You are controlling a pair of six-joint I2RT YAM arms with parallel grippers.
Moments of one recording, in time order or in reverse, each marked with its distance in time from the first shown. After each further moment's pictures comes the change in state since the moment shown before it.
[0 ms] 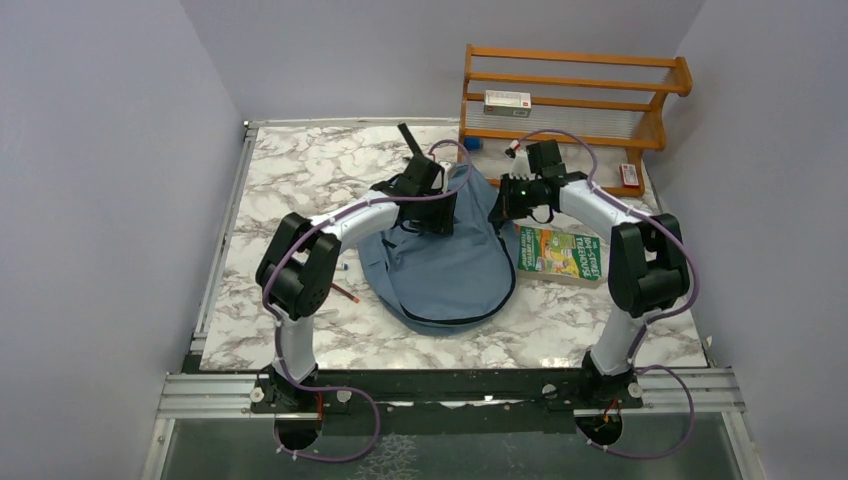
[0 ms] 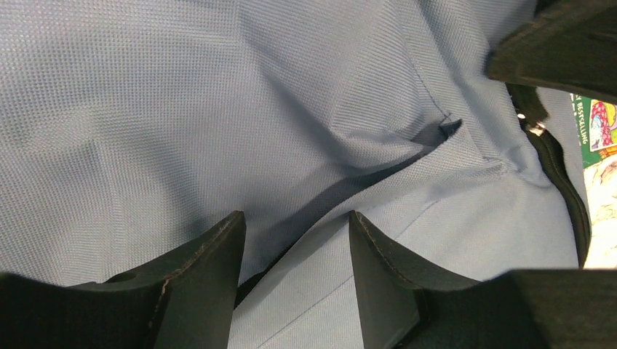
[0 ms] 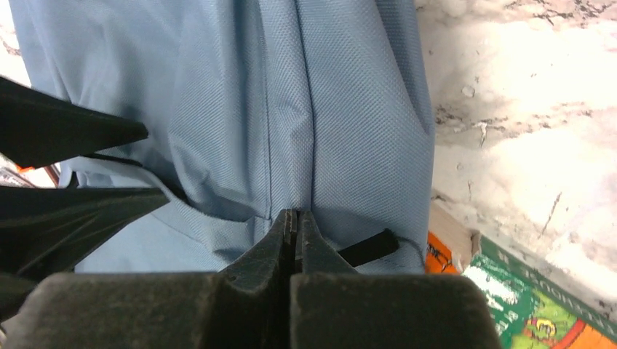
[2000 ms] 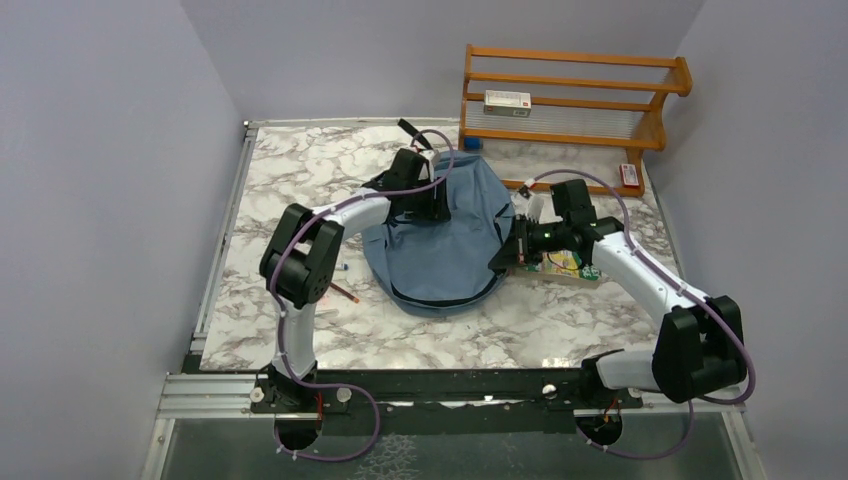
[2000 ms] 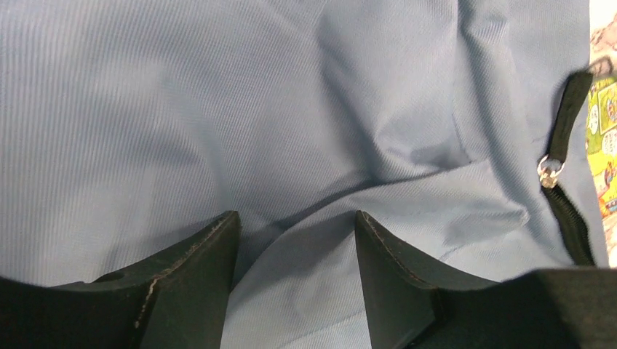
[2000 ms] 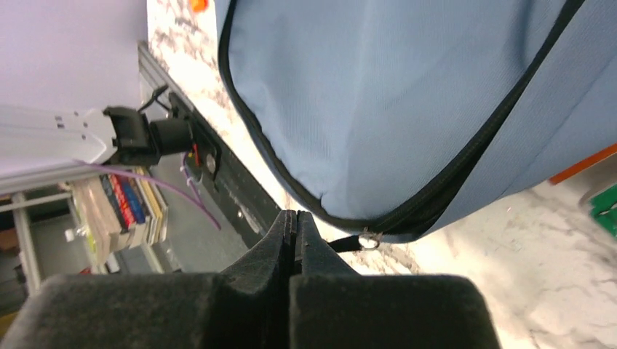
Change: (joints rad) left arm 0.093 0.112 0.019 0.201 0.064 -0.093; right arm 0.020 -0.513 -0.425 -0.114 -0.376 0.139
